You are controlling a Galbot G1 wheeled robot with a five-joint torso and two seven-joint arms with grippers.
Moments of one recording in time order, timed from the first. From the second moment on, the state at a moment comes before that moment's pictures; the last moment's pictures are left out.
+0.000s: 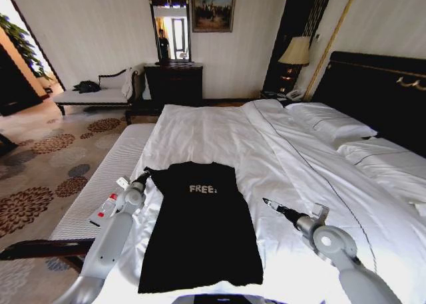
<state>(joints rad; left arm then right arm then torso) 0.86 -1.14 -0.41 -1.48 -1.14 0.20 -0.35 -1.46 0.97 0.69 1.98 1.19 -0.57 0.24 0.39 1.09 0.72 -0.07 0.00</state>
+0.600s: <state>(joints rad) 0.87 -1.14 -0.28 -1.62 -0.98 0.27 -0.42 -1.45 0.98 0.68 1.98 1.19 -0.57 0.24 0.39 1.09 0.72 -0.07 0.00</state>
